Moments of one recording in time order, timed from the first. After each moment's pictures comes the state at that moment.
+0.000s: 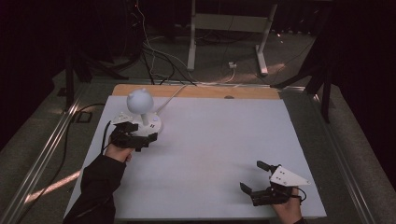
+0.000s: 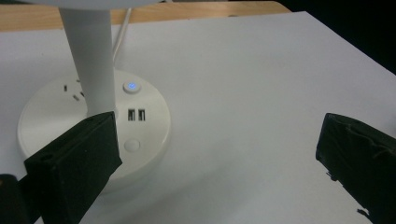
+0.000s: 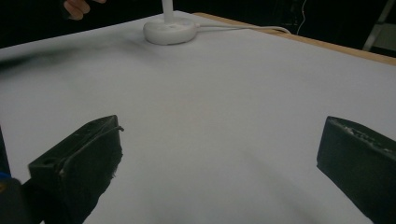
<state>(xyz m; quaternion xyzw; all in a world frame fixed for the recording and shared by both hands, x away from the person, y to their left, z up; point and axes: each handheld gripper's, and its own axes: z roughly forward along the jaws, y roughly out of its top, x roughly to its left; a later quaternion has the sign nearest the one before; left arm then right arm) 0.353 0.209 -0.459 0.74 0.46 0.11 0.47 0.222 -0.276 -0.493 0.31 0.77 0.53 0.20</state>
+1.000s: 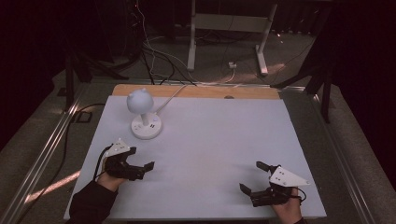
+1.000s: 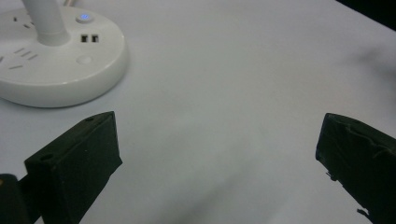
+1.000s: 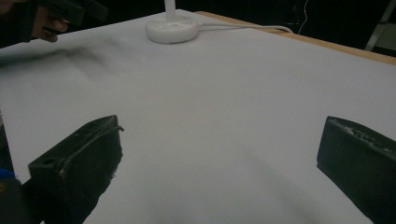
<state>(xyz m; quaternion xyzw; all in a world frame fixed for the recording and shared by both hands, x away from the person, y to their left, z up) 0.278 0.210 -0.489 0.78 0.41 0.11 0.46 0.221 -0.275 -0.493 0.31 0.77 0.53 0.20</state>
